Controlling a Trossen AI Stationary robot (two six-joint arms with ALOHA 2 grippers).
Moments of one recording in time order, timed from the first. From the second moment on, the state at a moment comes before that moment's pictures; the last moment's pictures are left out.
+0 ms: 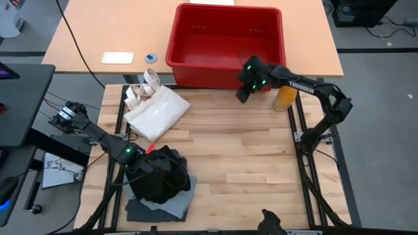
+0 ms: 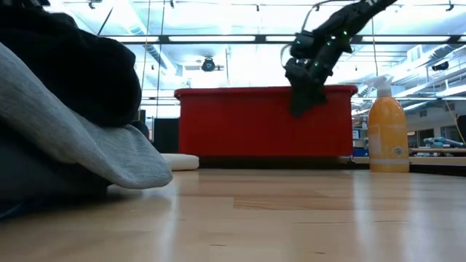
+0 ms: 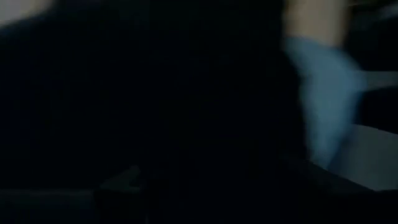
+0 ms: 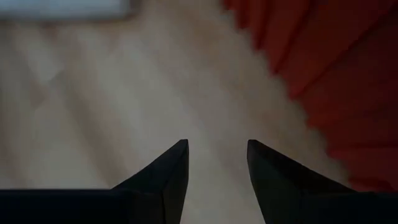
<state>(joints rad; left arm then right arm) -0.58 1.31 1.04 -0.88 -0.01 -0.82 -0.74 1.60 1.28 -0.68 -0.24 0.01</state>
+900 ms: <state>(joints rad) -0.71 1.32 1.04 -0.89 -0.06 -0.98 -0.47 1.59 1.28 -0.32 -0.50 0.38</state>
